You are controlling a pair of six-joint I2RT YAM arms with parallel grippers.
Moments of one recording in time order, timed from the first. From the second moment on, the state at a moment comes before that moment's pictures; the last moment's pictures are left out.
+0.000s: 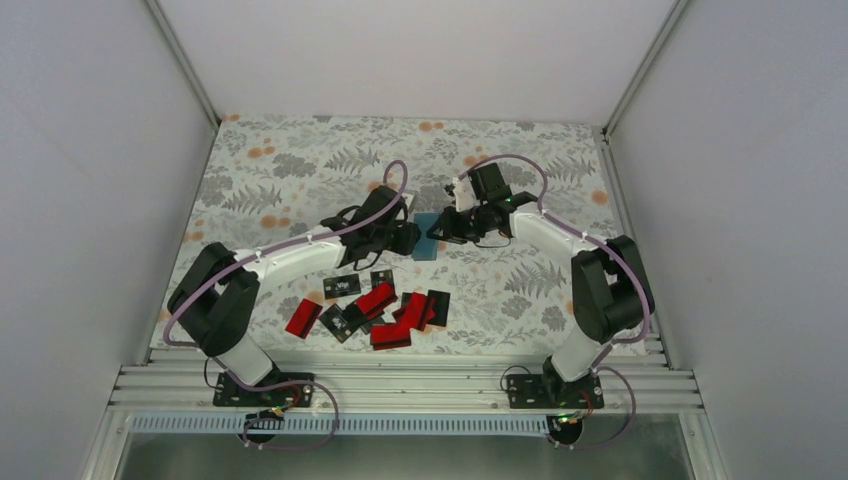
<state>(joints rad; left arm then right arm) -0.74 1.61 1.03 -0.22 0.03 -0.37 0.45 1.68 1.13 -0.45 -0.63 0.46</state>
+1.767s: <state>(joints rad) -0.73 1.68 0.99 -0.20 -0.03 -0.42 0.45 1.86 1.13 -0.43 -0.64 0.43</state>
